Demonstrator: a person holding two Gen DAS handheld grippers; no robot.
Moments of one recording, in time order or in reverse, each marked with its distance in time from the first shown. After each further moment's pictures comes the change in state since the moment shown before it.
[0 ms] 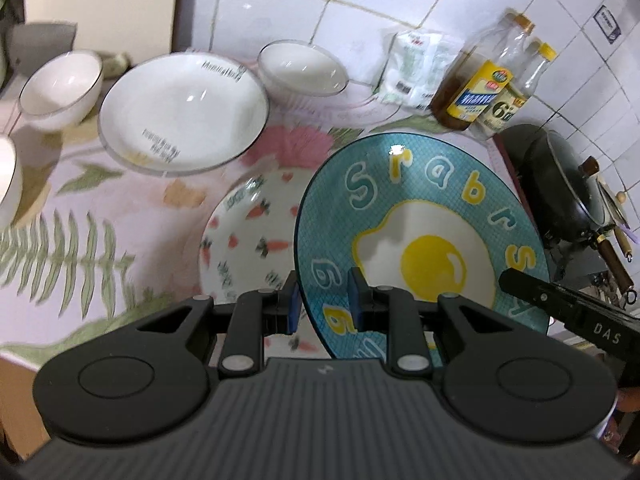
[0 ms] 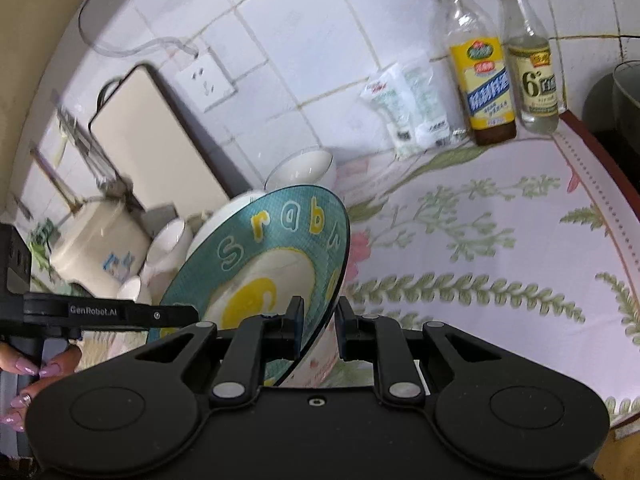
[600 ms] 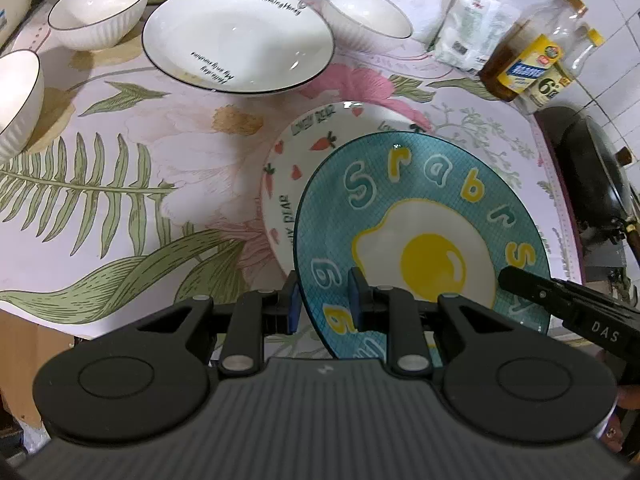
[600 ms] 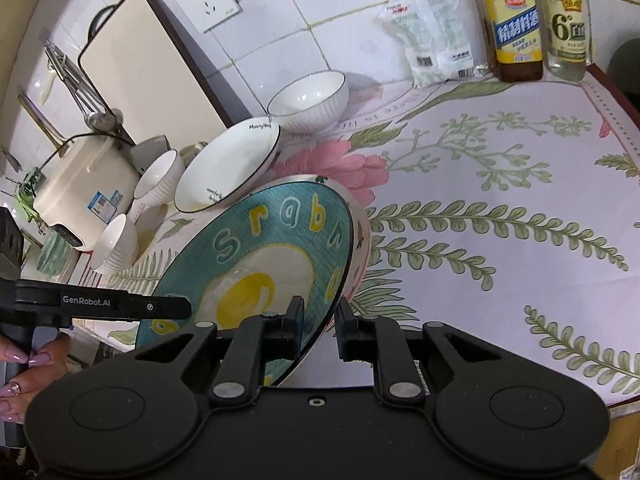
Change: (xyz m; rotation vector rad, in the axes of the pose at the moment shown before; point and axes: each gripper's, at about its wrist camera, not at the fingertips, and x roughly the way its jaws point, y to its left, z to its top) left arm 0.028 0.052 -0.026 -0.080 0.095 0.037; right arm 0.048 0.014 -0.028 -0.021 0.157 -0.017
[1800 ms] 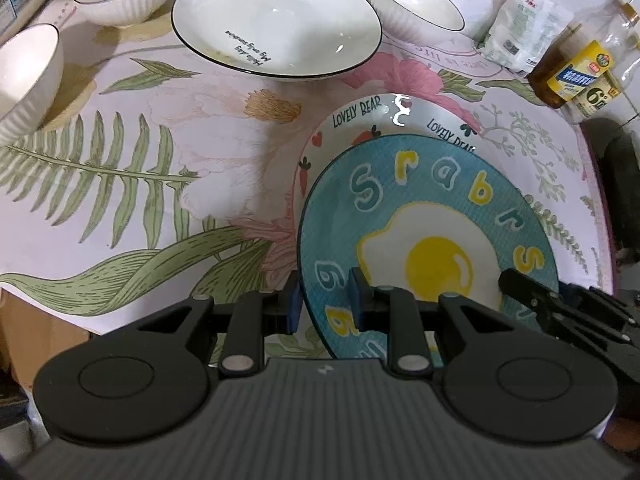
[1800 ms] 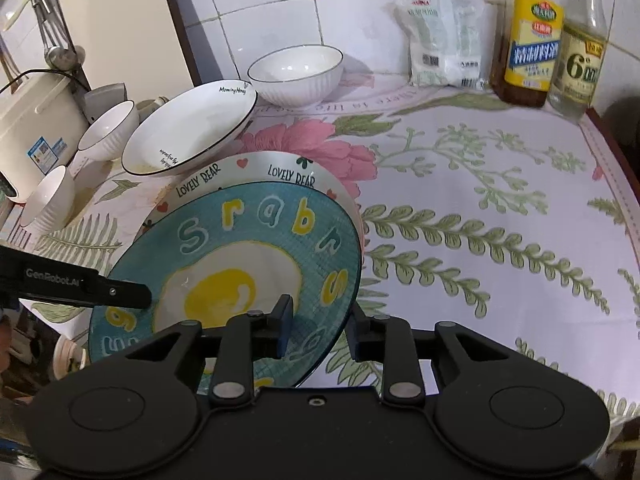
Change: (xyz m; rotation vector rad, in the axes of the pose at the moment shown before) left arm 0.022 0.002 0.007 -0.069 0.019 0.115; right arm 0.041 0.031 0.004 -0.154 0.053 -0.221
